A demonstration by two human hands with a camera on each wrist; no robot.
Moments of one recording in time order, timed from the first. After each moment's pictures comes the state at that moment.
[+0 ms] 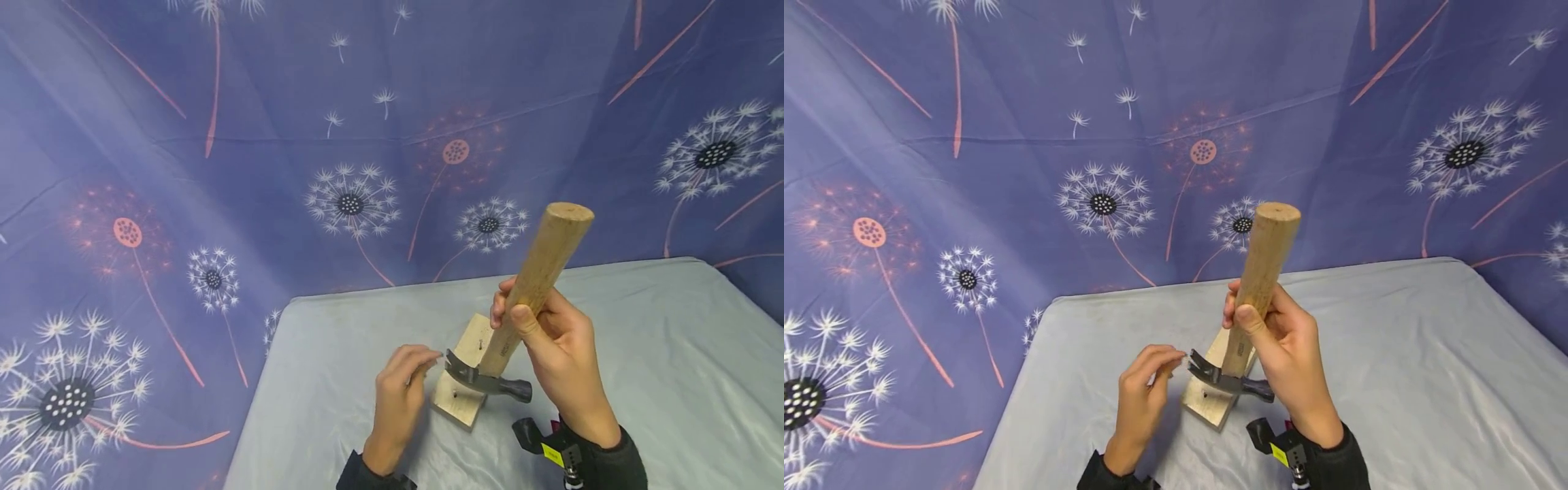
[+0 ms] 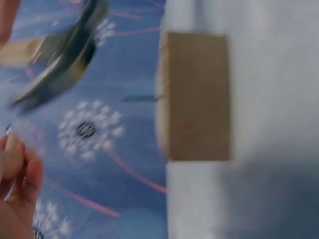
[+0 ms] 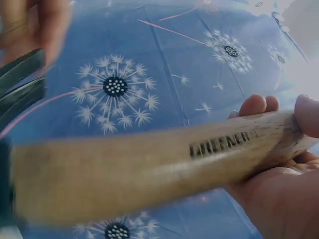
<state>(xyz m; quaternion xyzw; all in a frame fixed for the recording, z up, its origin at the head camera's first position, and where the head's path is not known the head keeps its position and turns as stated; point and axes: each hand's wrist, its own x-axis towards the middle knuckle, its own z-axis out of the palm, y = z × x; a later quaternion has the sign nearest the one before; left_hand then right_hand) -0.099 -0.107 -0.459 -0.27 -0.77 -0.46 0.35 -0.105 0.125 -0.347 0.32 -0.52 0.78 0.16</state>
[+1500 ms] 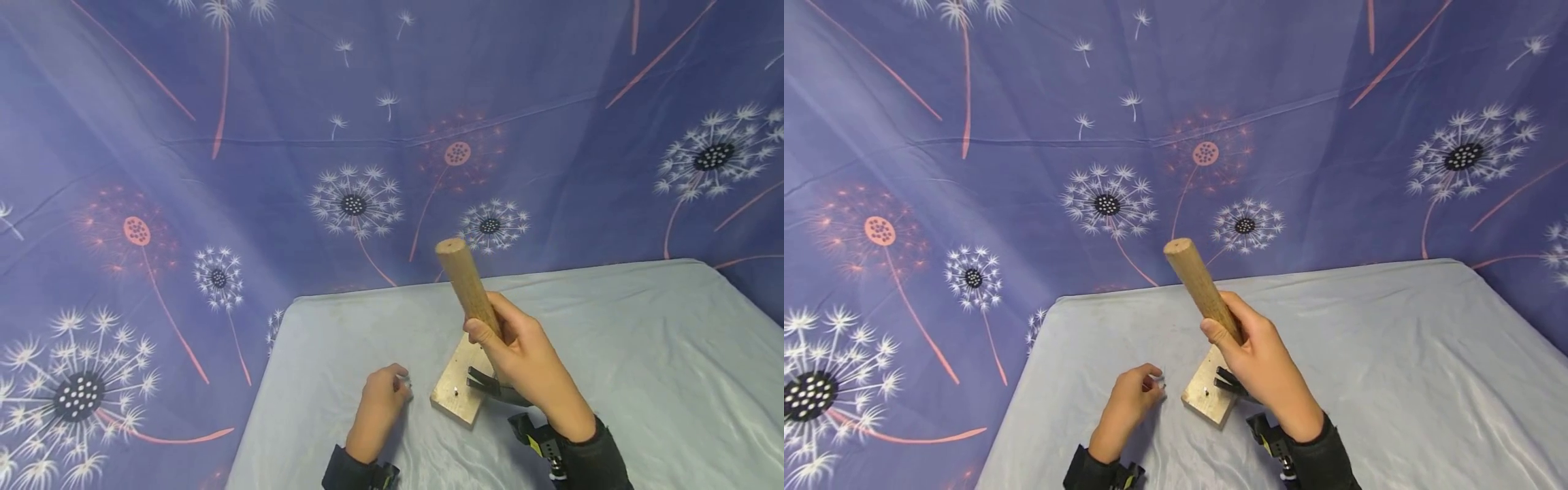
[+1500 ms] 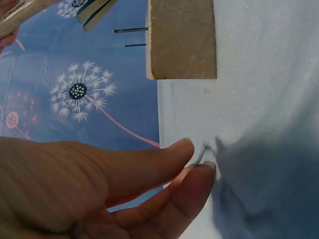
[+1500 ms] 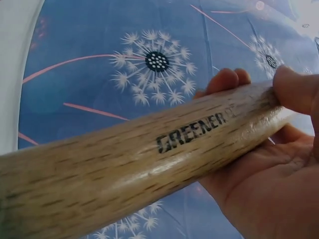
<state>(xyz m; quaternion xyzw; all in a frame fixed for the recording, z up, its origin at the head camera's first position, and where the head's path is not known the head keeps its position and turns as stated) -0.091 -0.142 -0.476 -0.02 -0.93 -0.36 0.03 -0.105 0.113 -0.362 0.24 -0.76 0.60 0.10</state>
